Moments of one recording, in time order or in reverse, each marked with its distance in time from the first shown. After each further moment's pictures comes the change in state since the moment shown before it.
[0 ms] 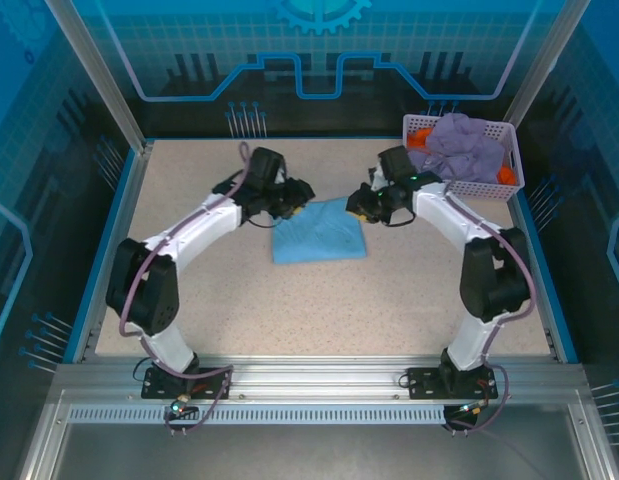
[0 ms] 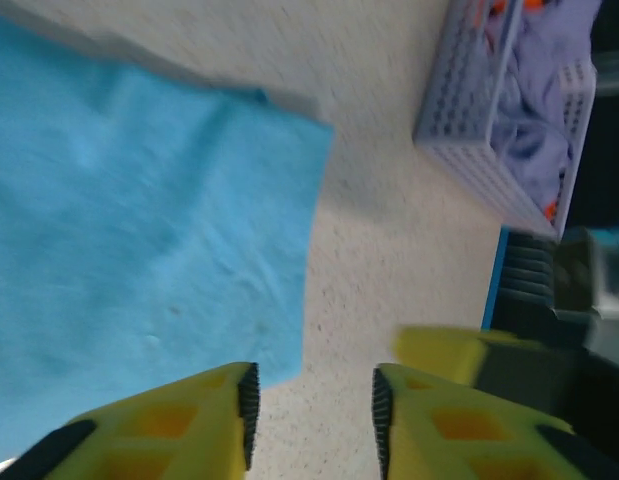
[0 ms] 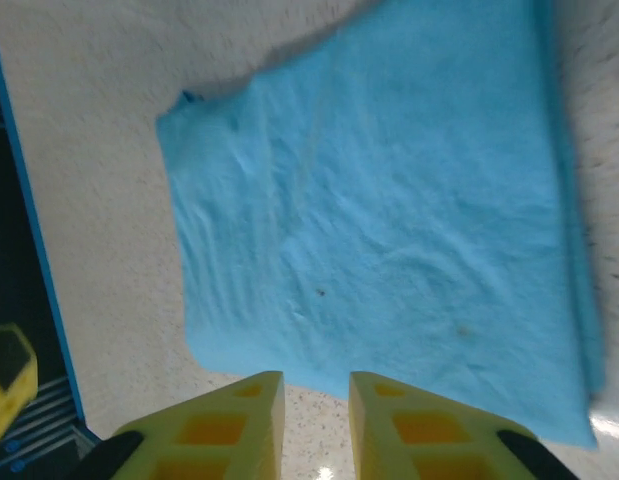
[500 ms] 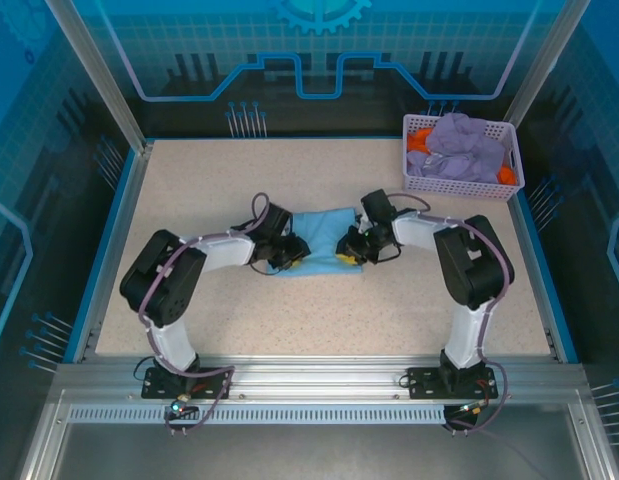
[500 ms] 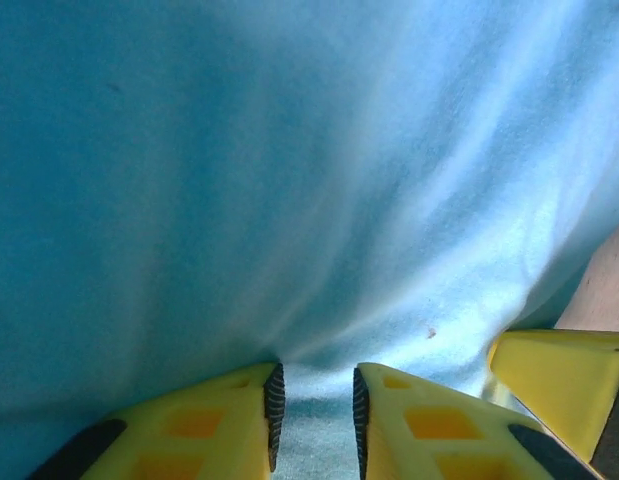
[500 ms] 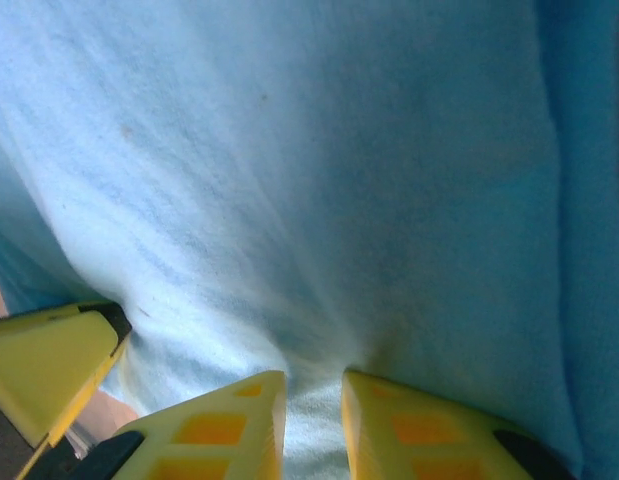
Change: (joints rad) left arm -0.050 0.014 -0.461 0.254 -0.021 0.003; right arm 0.088 0.049 -0.346 0.247 -0.061 0.096
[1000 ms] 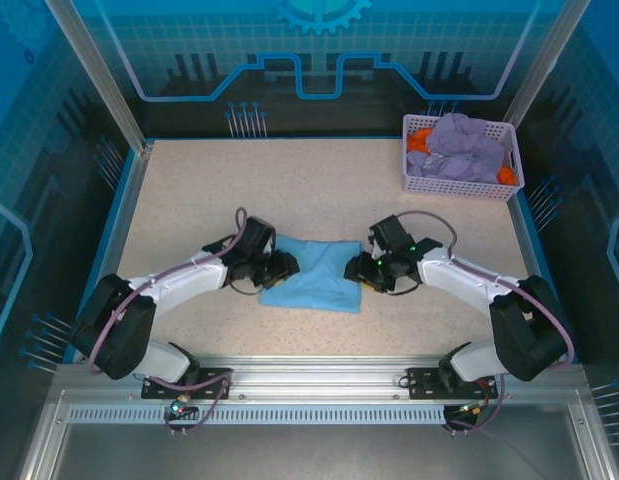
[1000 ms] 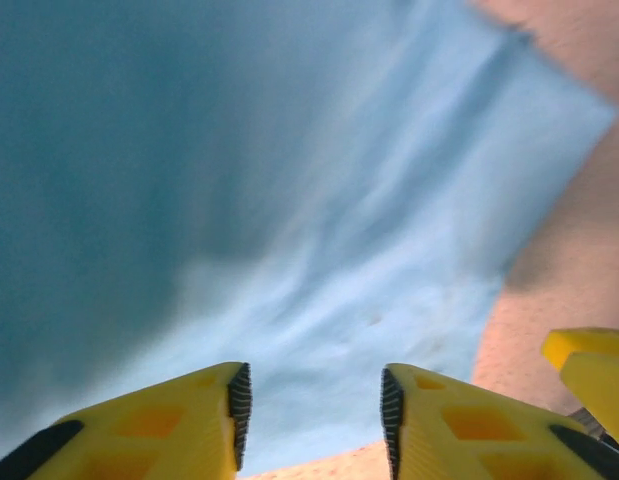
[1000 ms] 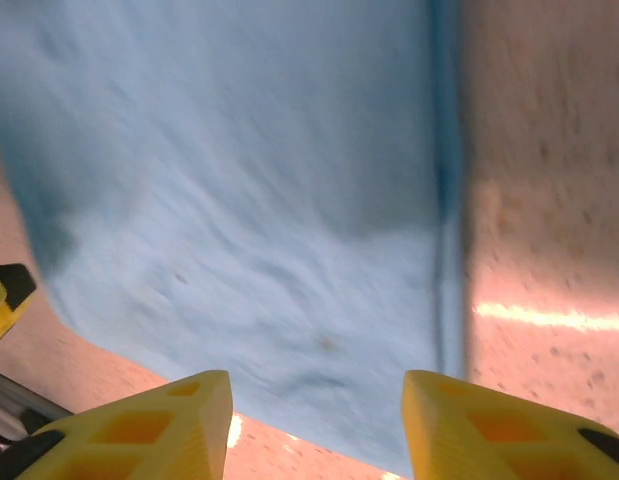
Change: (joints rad) left arm -0.007 -0.303 -0.075 -0.213 0.029 0.074; right arm 0.098 -0.443 -0.199 -0.144 0.195 0.048
